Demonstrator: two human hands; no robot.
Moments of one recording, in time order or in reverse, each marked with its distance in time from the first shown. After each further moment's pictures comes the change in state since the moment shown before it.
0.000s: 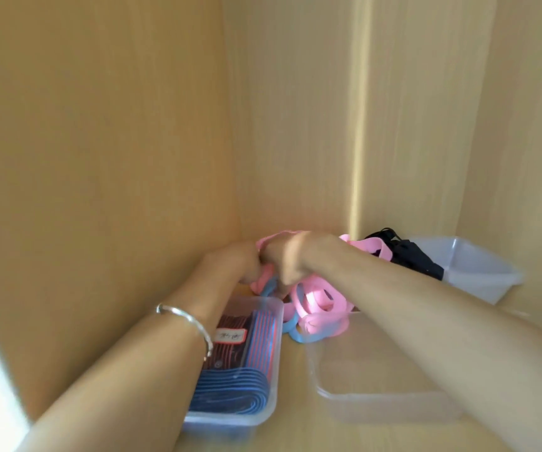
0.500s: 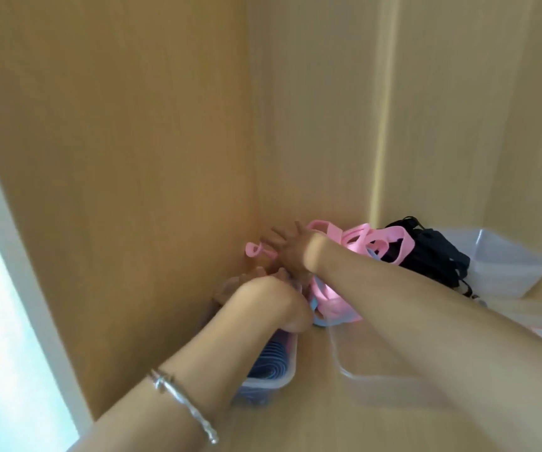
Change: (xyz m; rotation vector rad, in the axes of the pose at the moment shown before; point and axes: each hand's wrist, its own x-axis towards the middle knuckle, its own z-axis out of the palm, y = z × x) left_hand -0.033 0.017 0.049 0.260 -0.194 -0.007; right_hand 0.049 -0.004 0.035 -0.367 -0.050 -0.053
